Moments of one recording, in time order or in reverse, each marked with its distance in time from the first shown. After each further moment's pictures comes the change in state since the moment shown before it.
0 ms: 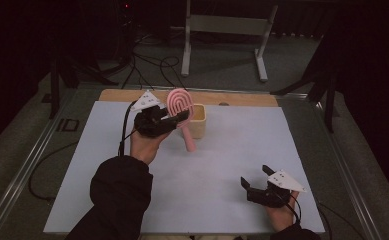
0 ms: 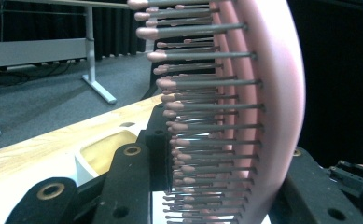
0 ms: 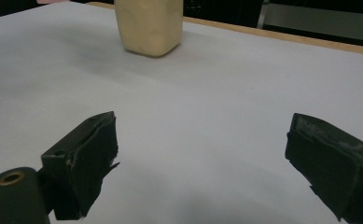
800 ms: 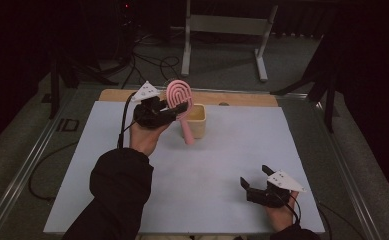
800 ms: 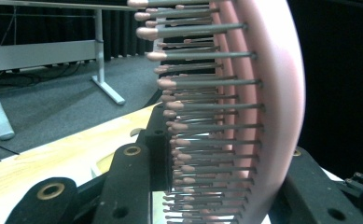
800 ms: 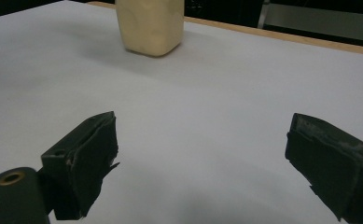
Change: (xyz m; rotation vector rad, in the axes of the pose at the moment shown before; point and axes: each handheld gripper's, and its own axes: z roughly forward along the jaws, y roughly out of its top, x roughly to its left) left arm 0.008 0.018 0.004 0.007 0.032 0.009; right arm 0.001 0.000 0.000 0.004 0.002 -0.001
